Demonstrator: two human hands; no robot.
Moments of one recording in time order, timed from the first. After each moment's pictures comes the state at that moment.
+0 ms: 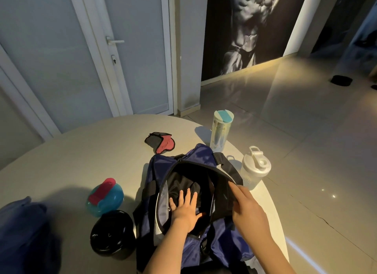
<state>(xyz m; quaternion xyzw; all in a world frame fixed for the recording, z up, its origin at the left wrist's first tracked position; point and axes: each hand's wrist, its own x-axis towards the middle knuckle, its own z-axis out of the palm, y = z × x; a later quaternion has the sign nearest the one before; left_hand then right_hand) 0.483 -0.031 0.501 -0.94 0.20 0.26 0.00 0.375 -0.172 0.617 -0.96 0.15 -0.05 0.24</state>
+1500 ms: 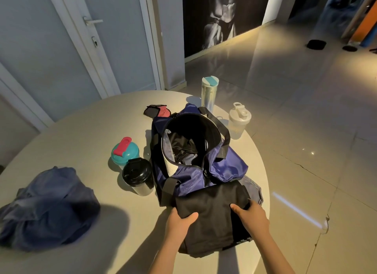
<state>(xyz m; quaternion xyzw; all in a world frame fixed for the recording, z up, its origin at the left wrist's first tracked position) 0.273 0.093 0.540 -0.79 -0.13 0.31 -0.52 0.204 -0.114 0.535 -0.81 0.45 0.06 0.36</state>
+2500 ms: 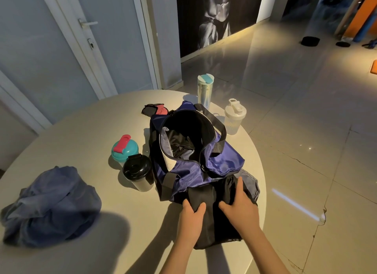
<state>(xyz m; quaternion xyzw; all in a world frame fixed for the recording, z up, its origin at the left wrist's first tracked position) 0.239 0.068 0.583 -0.83 -0.04 0.27 -0.48 0.196 -0.067 0.587 -0.89 0.35 0.01 0.30</state>
